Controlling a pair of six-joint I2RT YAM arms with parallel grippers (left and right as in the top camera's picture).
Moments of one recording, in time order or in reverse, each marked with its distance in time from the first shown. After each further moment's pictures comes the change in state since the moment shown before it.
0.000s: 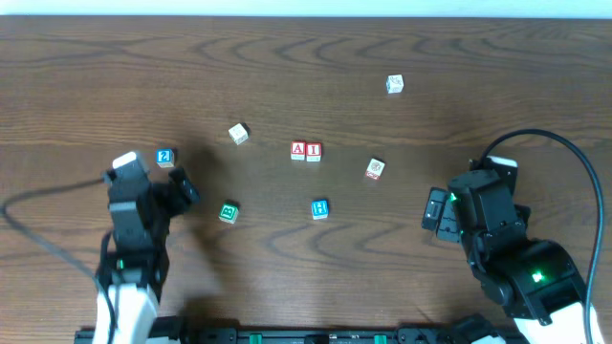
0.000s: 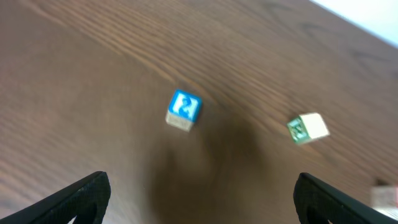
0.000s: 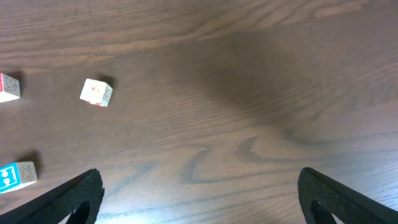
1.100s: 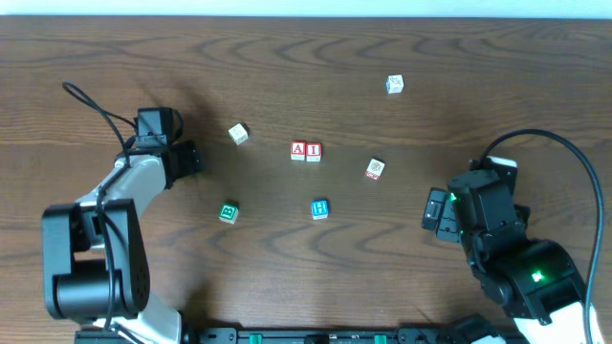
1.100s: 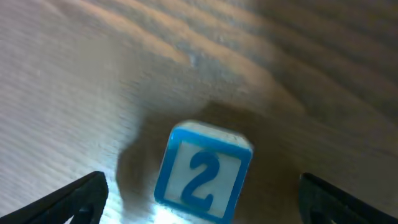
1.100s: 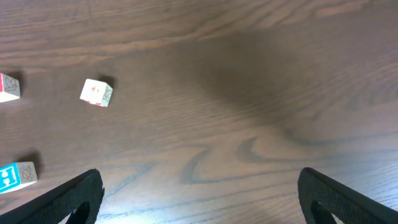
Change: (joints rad) left arm 0.000 0.838 0.443 -0.097 -0.100 0.124; right arm 0.000 0.001 -0.001 0.000 0.000 0.000
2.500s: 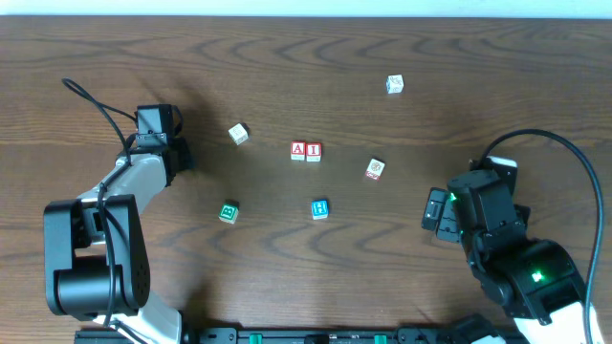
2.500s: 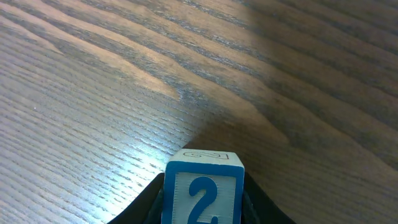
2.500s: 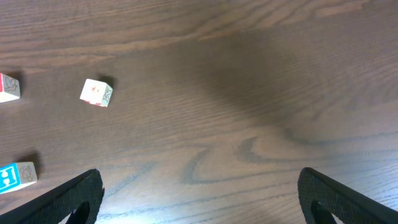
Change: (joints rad) left arm 0.000 0.014 0.005 0.066 0.006 0.018; right arm 0.000 0.000 0.000 0.000 0.000 0.000
